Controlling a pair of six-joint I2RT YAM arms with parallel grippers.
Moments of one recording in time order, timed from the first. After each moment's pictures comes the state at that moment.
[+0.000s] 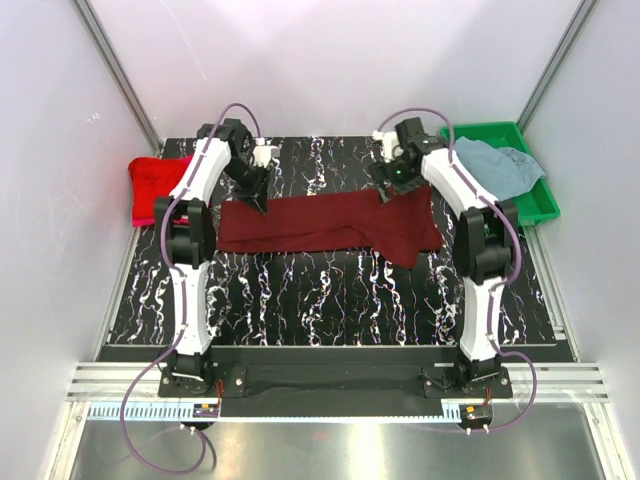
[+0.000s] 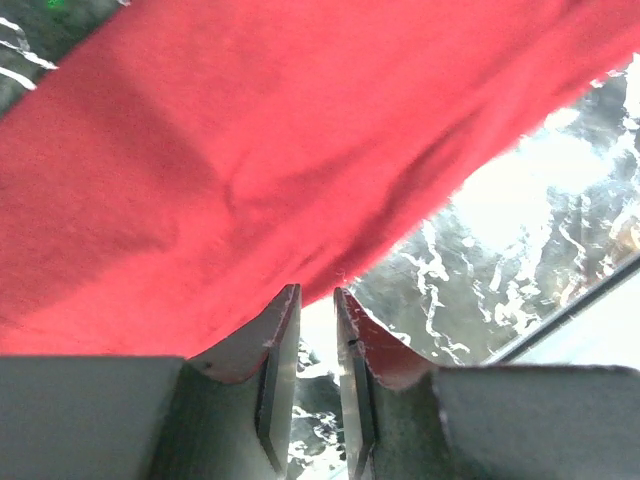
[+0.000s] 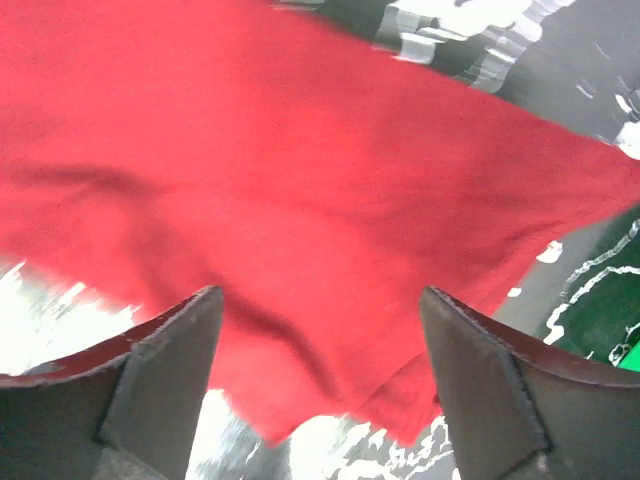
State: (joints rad) left arm -0.13 2.34 2.23 -1.36 0.47 0.30; right arm 0.23 2.18 1.95 -0.86 -0.11 -0.17
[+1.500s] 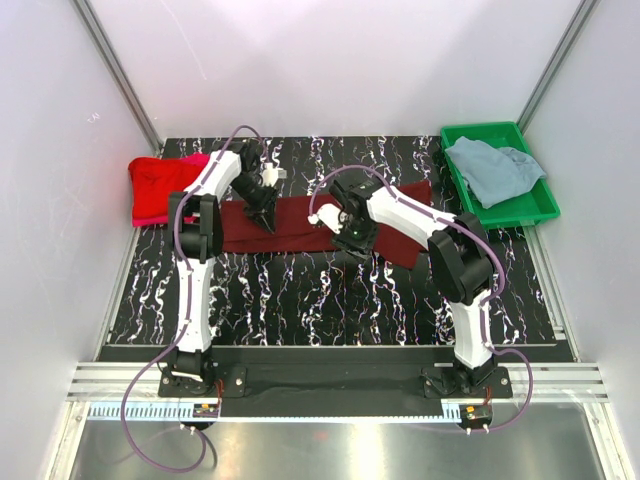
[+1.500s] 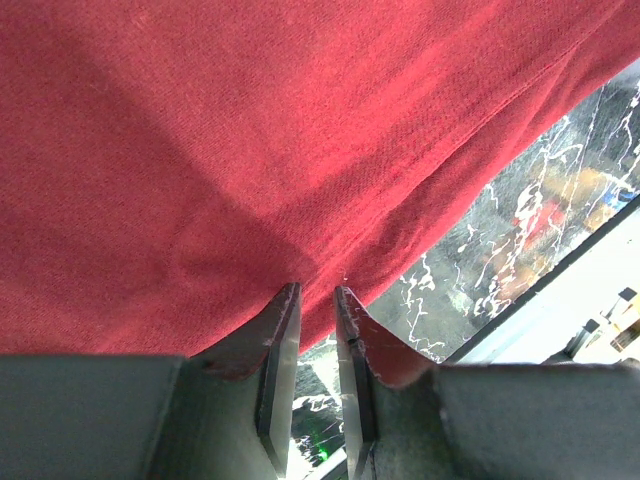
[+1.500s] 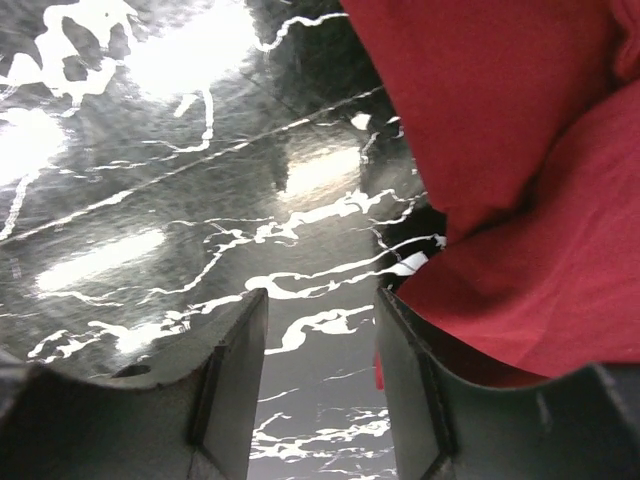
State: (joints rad) left arm -0.13 2.46 2.16 -1.36 0.57 0.30; right arm 0.63 2.05 1.64 -1.01 -0.08 -0.53
